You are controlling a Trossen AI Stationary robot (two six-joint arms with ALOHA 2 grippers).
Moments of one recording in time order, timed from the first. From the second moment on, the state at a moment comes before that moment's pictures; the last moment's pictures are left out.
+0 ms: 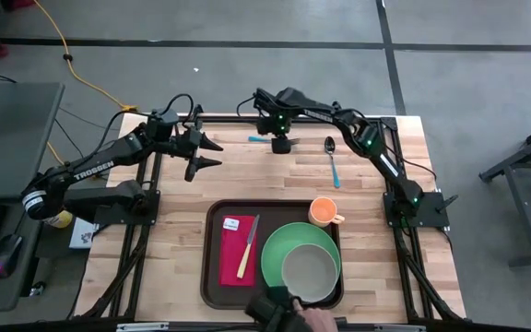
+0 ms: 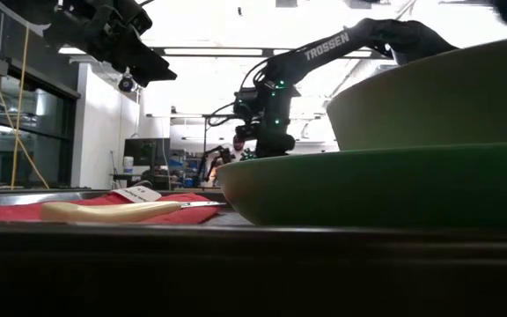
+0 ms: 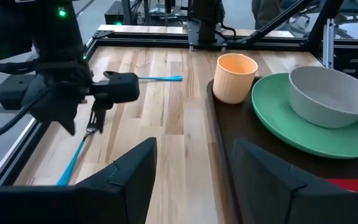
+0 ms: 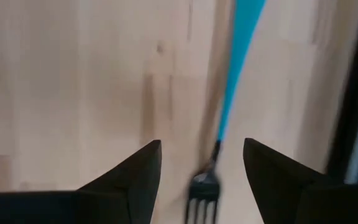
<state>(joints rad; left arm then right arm) 0.65 0.89 0.66 -0.21 0.62 0.28 -0.56 2.46 2.26 -1.20 -0.10 -0.61</state>
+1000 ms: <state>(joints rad) 0.65 0.89 0.66 -0.21 0.61 0.29 -0.58 2.46 2.24 -1.12 -0.03 -0.54</state>
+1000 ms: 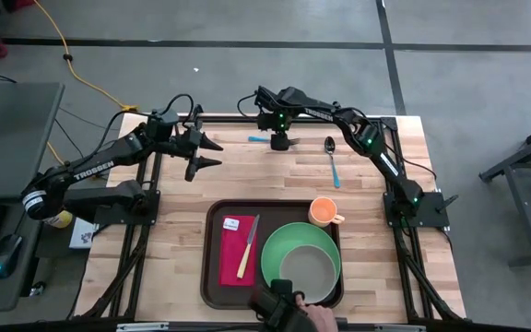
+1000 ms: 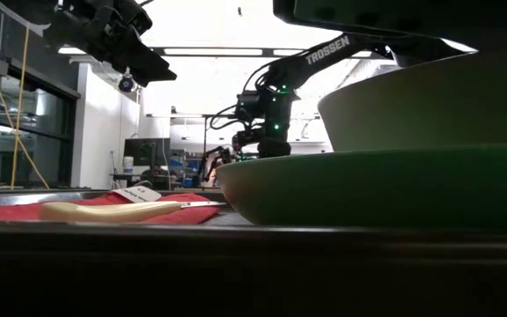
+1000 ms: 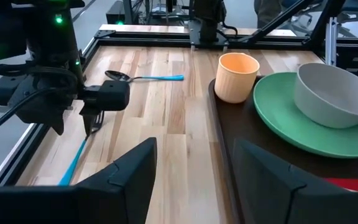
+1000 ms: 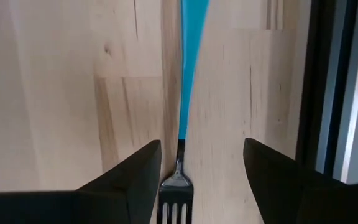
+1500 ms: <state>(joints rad) 0.65 0.89 0.66 -0.21 0.61 0.29 -0.61 2.46 2.24 -1.19 -0.07 -0.49</state>
